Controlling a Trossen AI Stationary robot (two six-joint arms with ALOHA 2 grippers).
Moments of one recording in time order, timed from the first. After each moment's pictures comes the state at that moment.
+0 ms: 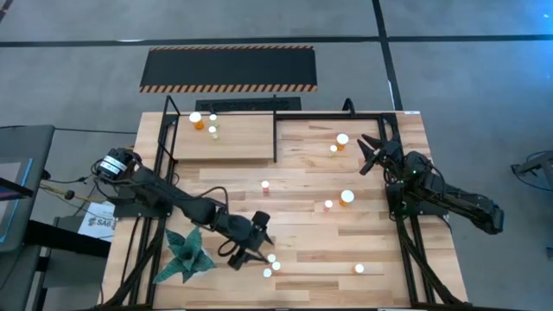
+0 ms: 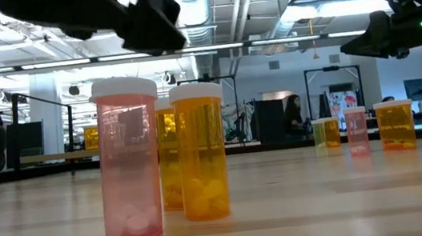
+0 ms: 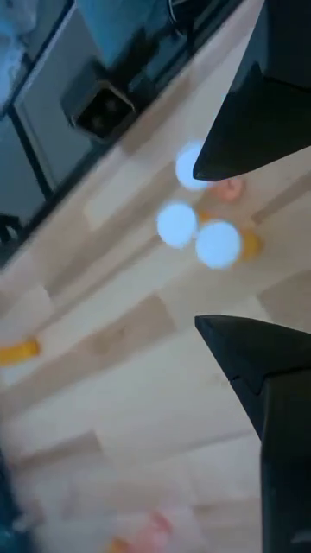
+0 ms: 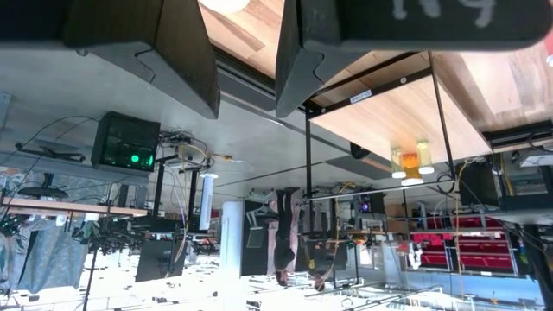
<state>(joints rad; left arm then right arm) -0.41 1.64 0.91 0.12 0.07 0.11 -0.46 0.01 0.01 0.08 0.34 -0.03</state>
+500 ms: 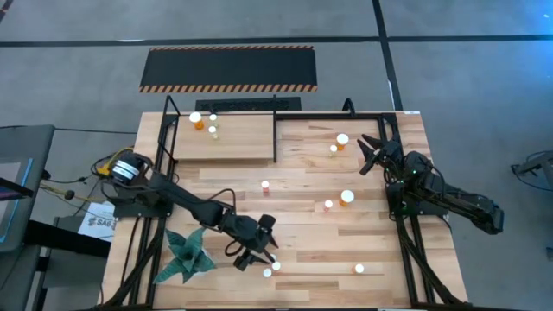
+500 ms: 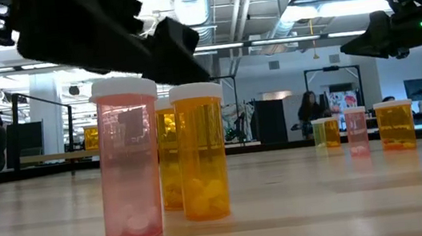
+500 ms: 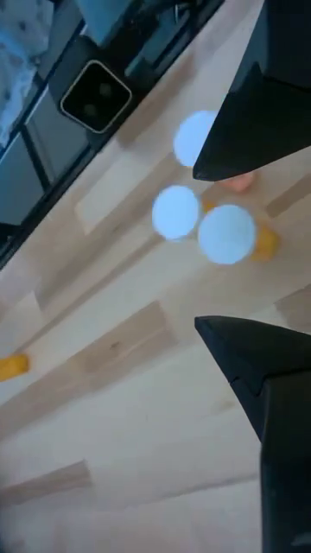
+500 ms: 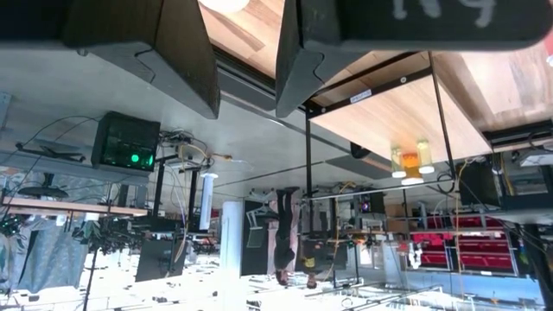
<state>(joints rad) -0.38 1.76 0.90 0.27 0.15 0.11 -0.46 0.01 0.01 0.08 0.34 -0.03</state>
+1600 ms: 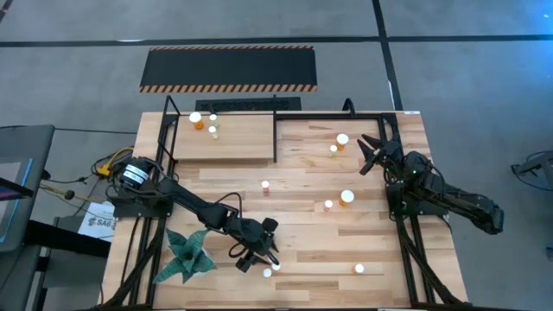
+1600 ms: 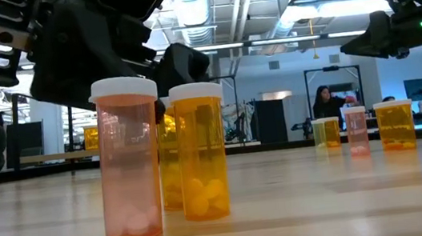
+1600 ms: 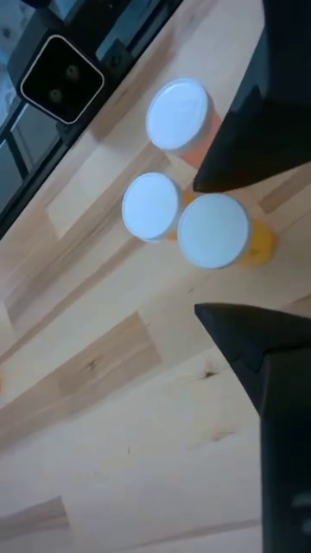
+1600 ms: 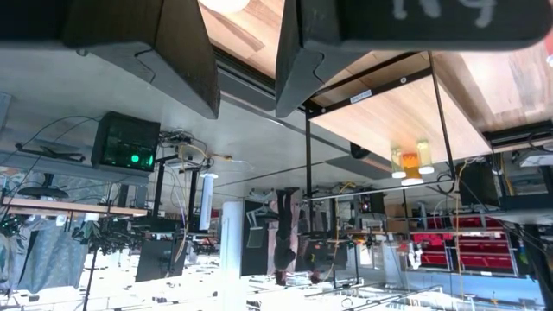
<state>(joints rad) -0.38 1.85 0.90 0.32 0.18 0.13 -0.46 0.01 0.01 0.08 0.34 -0.03</state>
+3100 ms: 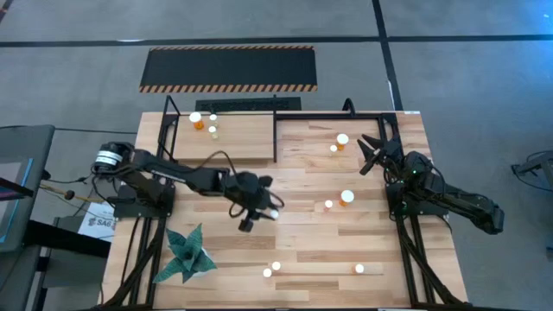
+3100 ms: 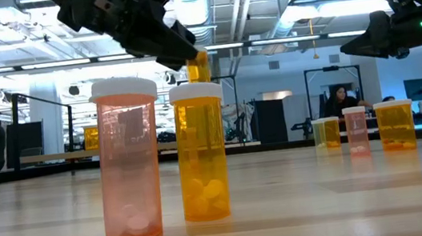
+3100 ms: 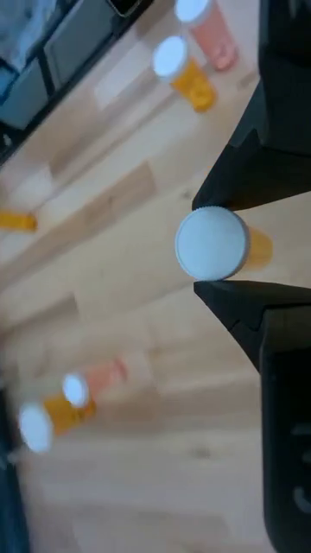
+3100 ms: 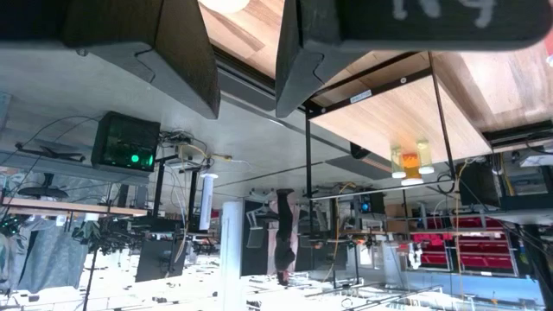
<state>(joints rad) -0.08 1.55 0.91 0.02 0.23 0.18 -0.46 0.01 0.01 0.08 0.34 -0.03</state>
